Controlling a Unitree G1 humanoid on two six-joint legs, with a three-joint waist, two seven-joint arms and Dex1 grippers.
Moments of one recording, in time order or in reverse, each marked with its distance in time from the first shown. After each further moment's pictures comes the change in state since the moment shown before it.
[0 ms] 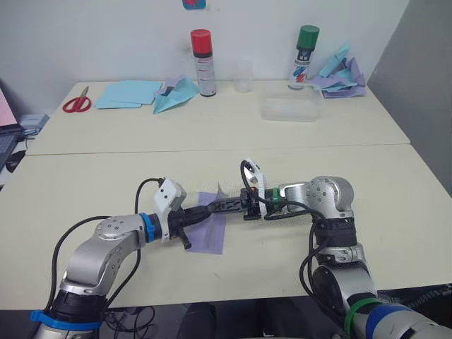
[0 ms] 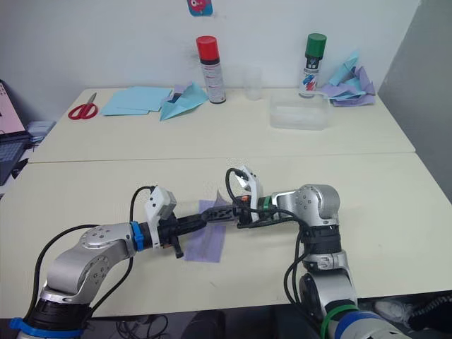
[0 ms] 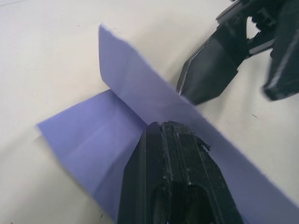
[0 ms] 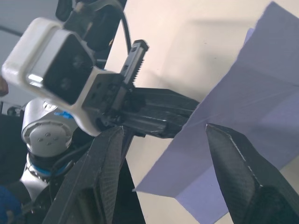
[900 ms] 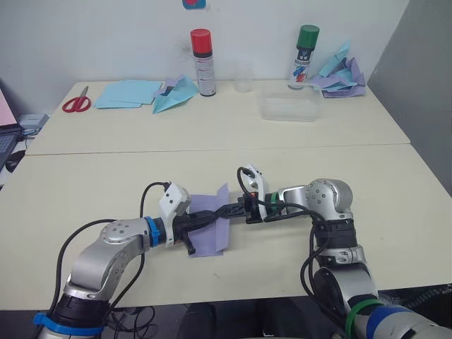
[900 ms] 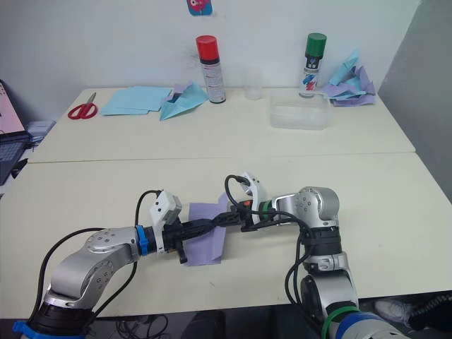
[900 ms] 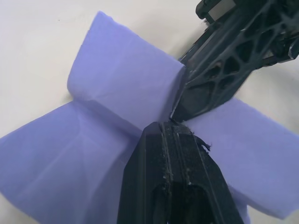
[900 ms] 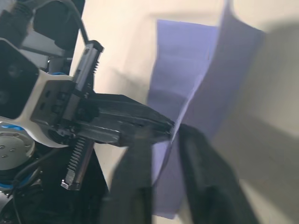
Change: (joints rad) left arm 0.025 0.007 -0.037 -0.023 0.017 -0.006 0.002; right arm 0.025 -0.018 0.024 0.006 0.002 -0.001 -0.108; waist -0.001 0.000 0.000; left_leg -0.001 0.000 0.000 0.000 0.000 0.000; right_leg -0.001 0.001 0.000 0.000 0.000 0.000
